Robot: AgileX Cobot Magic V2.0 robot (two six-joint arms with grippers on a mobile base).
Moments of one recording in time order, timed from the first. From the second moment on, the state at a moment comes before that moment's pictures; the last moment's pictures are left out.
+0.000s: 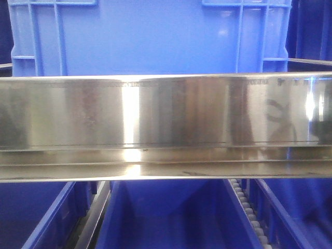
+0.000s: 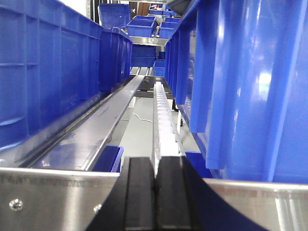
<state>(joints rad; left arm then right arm) -0.04 0.00 0.00 0.06 0.05 -0.05 0.20 0.00 0.00 0.11 0.06 -0.13</state>
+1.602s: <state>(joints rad) -0.04 0.00 0.00 0.06 0.00 -0.05 0.20 0.00 0.00 0.11 -0.06 -0.13</state>
